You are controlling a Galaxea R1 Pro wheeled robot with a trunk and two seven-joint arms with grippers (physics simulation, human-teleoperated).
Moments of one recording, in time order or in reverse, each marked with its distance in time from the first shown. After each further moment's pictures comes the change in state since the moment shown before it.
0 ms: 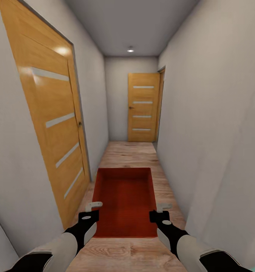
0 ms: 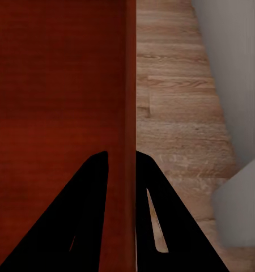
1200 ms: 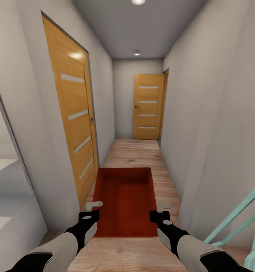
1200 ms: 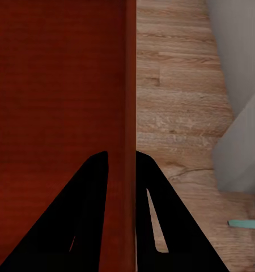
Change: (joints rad) left arm 0.000 -0.003 0.000 -0.002 -0.003 -0.001 0.005; right arm 0.000 -0.003 -0.001 0.000 -0.001 -0.004 0.005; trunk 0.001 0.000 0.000
